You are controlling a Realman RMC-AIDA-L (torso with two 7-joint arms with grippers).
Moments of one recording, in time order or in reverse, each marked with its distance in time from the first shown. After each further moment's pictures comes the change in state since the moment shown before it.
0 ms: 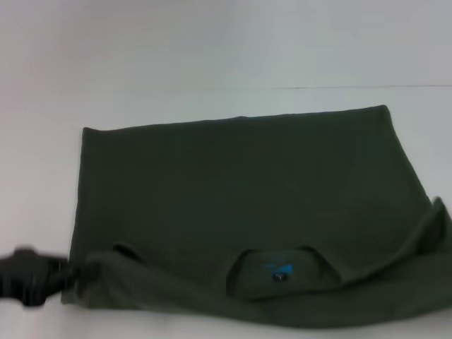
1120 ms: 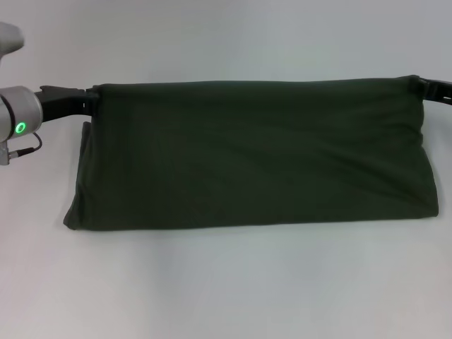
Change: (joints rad) left arm -0.399 0.017 0.168 -0.356 -0.053 -1.227 -0.077; right arm 0.586 0.021 -0.118 0.273 0.015 1.081 0.009
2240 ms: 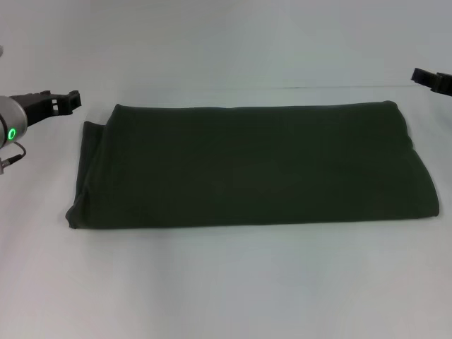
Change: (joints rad) left arm 0.029 -0.053 0.019 0.005 -0.023 -0.272 -0.103; right arm 0.000 0.010 -0.022 0.018 0.089 0.144 -0.024
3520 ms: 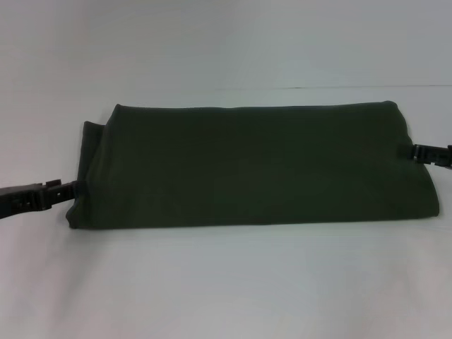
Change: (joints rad) left arm 0.377 -0.016 0.008 0.391 -0.078 0.880 -0.143; right arm -0.234 -0.070 -0.203 -0.165 -0.007 -0.673 0.305
